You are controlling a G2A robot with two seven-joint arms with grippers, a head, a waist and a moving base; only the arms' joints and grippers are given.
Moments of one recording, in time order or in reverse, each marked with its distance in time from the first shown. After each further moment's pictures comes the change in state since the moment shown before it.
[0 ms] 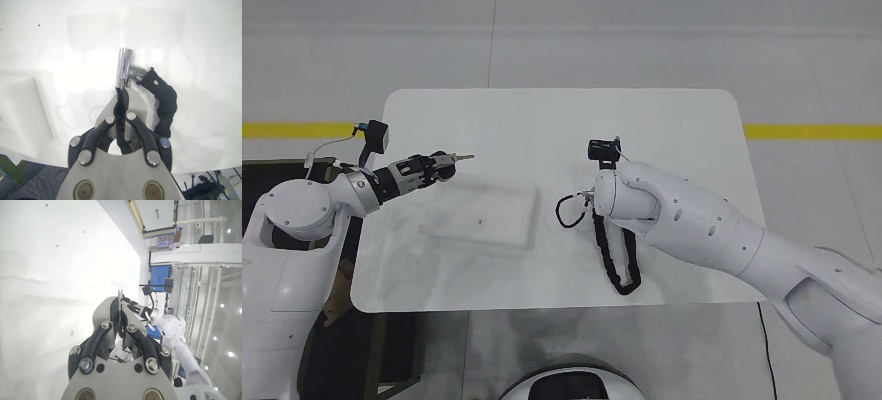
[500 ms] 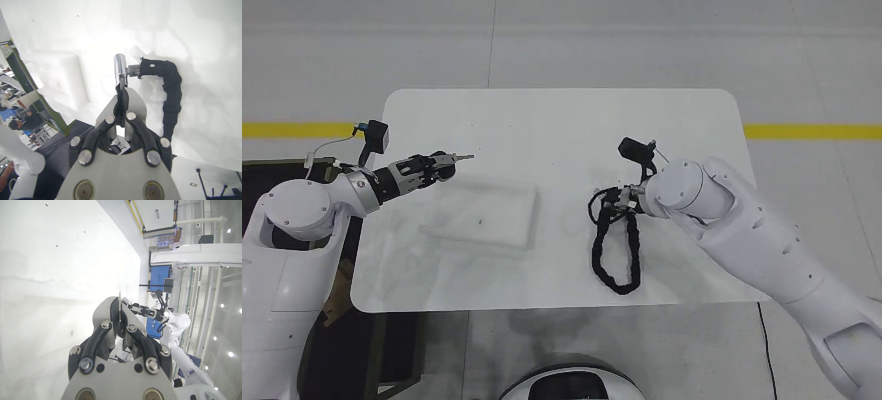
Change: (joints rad) left arm 0.000 0.000 0.000 0.000 0.000 0.000 0.000; right arm -0.300 0.193 0.429 -0.214 -0.015 -0.223 0.164
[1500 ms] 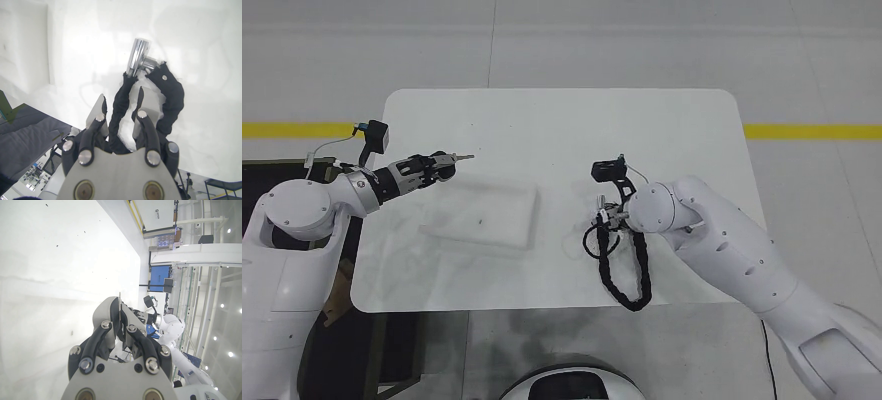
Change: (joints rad) left arm 0.000 0.000 0.000 0.000 0.000 0.000 0.000; right arm -0.060 -0.106 0.012 0.021 -0.398 -0.238 0.269
